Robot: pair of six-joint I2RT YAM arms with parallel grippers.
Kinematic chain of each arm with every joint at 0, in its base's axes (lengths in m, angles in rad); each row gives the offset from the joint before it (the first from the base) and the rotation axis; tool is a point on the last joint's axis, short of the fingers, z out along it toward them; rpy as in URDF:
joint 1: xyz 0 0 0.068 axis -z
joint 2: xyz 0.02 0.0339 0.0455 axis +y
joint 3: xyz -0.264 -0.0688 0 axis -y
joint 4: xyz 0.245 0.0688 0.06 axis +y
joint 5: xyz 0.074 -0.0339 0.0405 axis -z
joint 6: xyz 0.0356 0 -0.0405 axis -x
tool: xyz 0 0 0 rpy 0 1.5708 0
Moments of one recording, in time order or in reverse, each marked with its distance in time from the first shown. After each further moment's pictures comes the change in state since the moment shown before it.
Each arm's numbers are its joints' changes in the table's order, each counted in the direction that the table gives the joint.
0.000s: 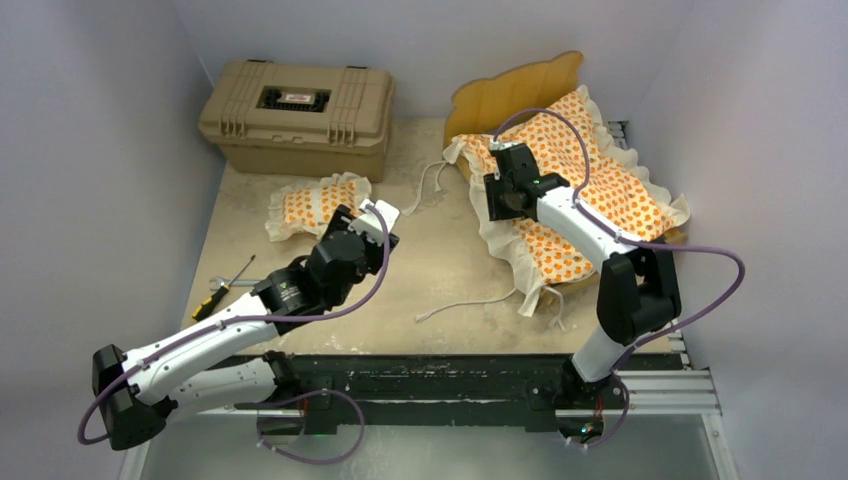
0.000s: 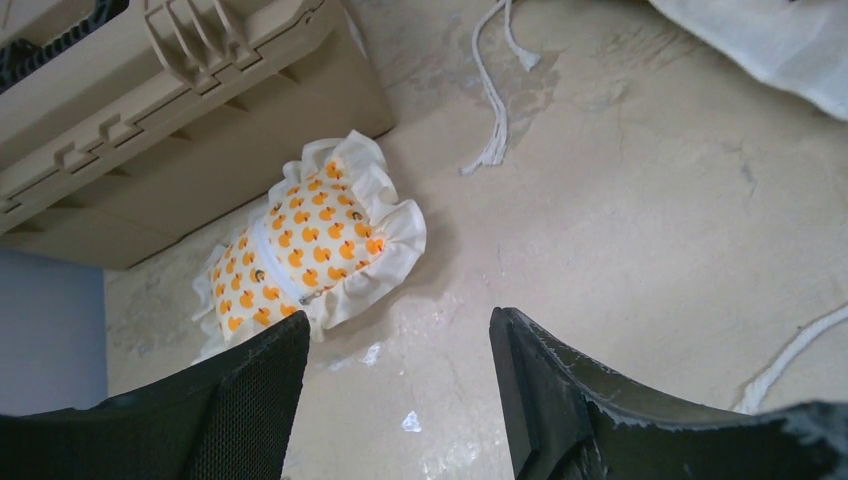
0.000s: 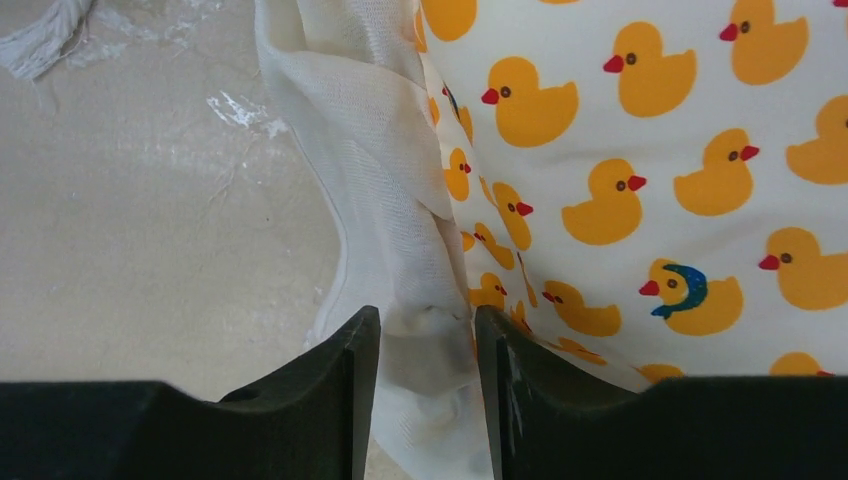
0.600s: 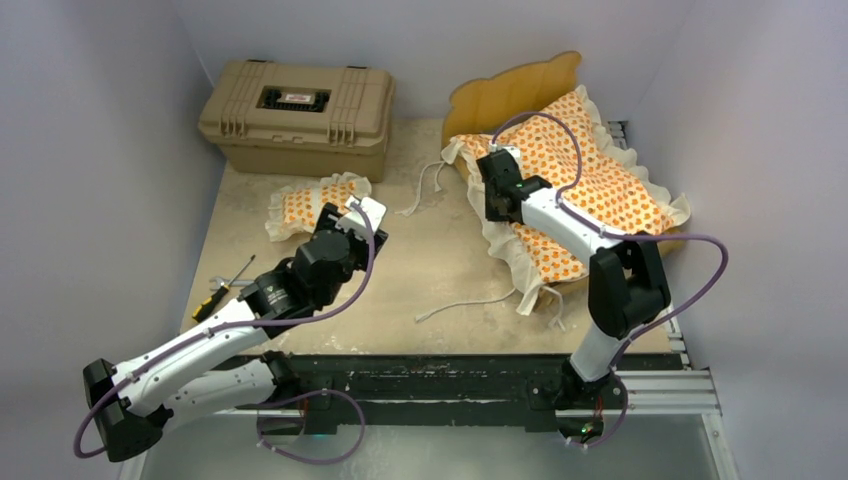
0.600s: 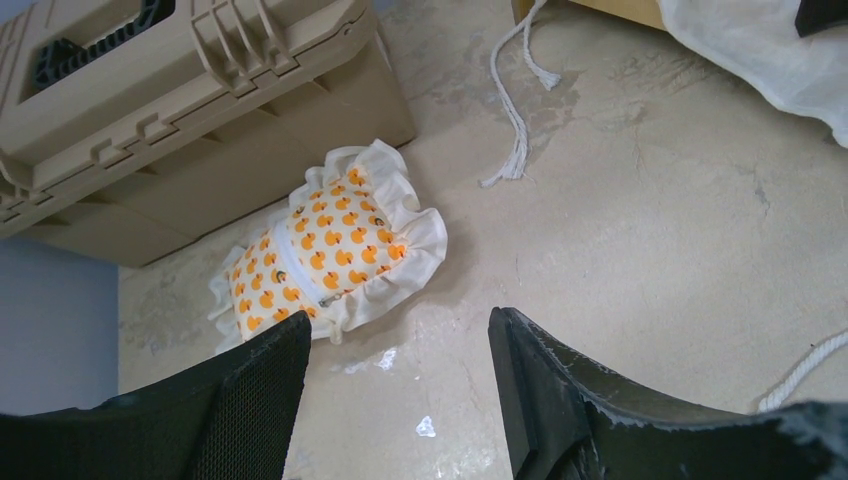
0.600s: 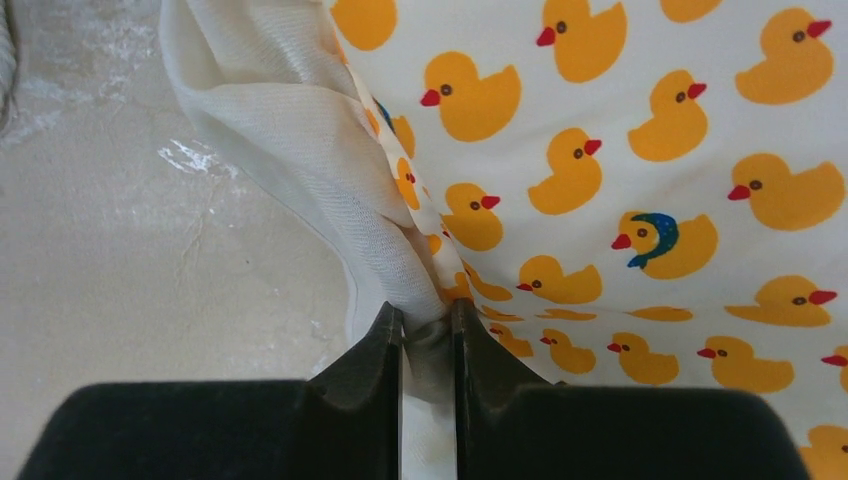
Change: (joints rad) left arm -0.046 -0.052 -0.026 0.000 0.018 -0.023; right arm -0.083 0.058 0.008 -0.004 0.188 -0.167
